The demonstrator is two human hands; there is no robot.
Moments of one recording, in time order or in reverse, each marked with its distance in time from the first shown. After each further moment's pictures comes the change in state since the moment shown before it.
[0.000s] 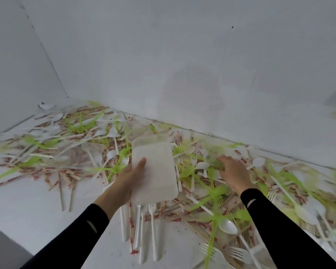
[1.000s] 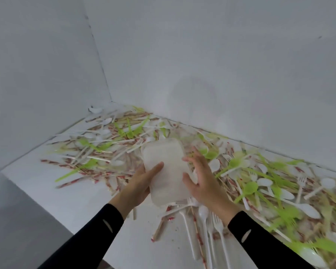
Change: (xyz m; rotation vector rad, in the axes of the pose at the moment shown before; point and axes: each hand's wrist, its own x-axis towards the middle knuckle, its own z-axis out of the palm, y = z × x) left_hand 0.028 0.039 -0.156 -0.115 -0.158 0.074; right_hand -0.041 -0.286 0.038 0.657 0.018 -0.505
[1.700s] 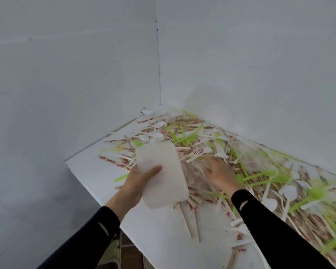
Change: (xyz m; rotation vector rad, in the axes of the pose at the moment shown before) left_hand -0.018 0.057 -0.196 -0.026 0.248 0.149; right_hand 0.141 -0.032 0.132 -0.448 -0.286 0.285
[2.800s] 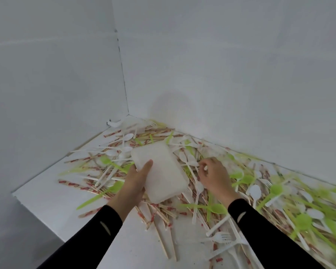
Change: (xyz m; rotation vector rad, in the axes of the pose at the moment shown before) left_hand 0.060 0.001 0.078 -0.071 0.032 -0.090; right_hand 0.002 0.058 -0.026 0.033 0.480 -0.075
